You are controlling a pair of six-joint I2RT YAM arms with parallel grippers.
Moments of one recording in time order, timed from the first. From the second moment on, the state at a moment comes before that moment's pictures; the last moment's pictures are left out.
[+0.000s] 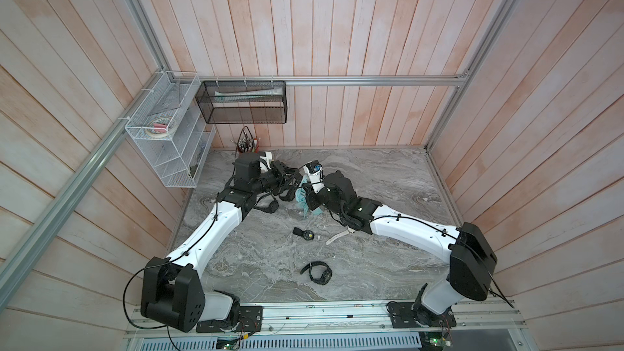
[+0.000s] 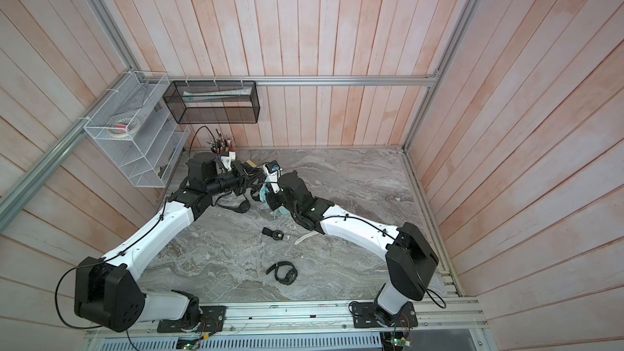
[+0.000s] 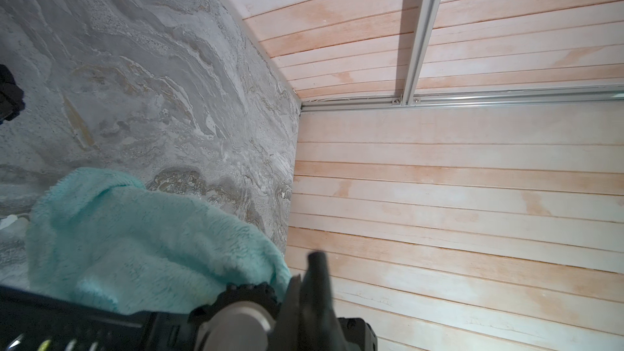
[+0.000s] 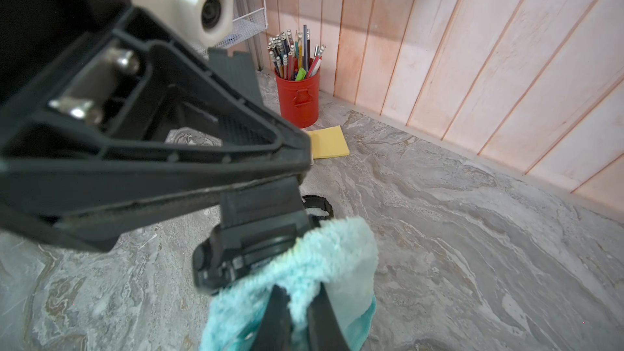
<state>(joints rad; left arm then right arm) -0.30 1.38 1.10 -0.07 0.60 -1.22 0.93 1.61 1.21 0.05 0.13 0.11</state>
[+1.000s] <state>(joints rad) -0.30 1.36 1.04 0.03 0.65 -1.24 0.93 1.55 1.12 0.15 0.16 0.16</state>
